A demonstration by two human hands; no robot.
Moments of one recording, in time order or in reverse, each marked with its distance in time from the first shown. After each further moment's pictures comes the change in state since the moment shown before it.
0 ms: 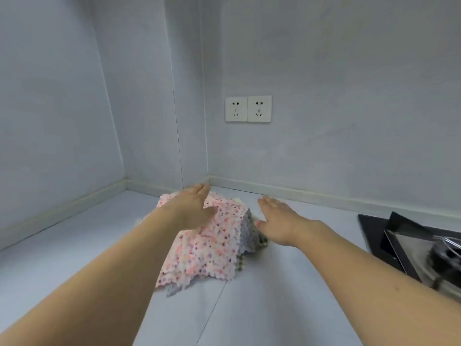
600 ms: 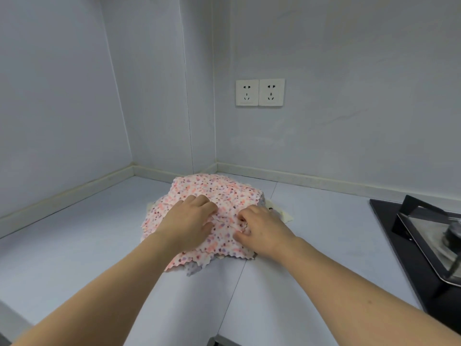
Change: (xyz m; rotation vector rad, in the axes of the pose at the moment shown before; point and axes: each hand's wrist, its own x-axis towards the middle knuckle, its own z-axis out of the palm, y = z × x) left_hand -0.051 -0.044 0.059 0.140 0.267 0.232; right_hand 0.002 -0.057 0.078 -0.005 0.205 -0.151
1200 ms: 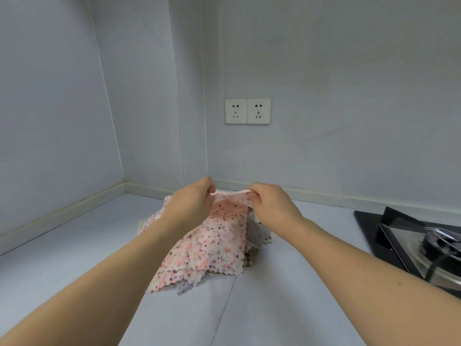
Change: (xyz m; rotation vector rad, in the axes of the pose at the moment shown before) left_hand 0.044 0.019 -0.049 -0.261 0.208 -0.113; right_hand 0.008 0.005 -0.080 0.213 0.326 0.101
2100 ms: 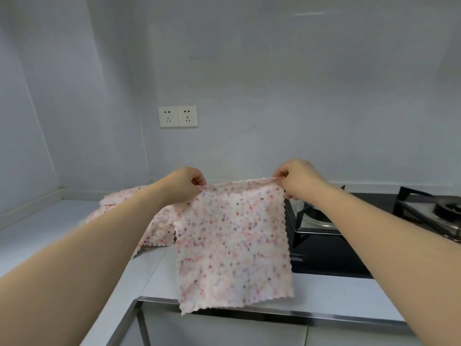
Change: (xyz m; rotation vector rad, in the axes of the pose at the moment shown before) left_hand -0.021 0.178 -0.044 -0.219 -0.313 0.029; right_hand -0.149 0.057 -0.209 -0.054 0.074 0.462
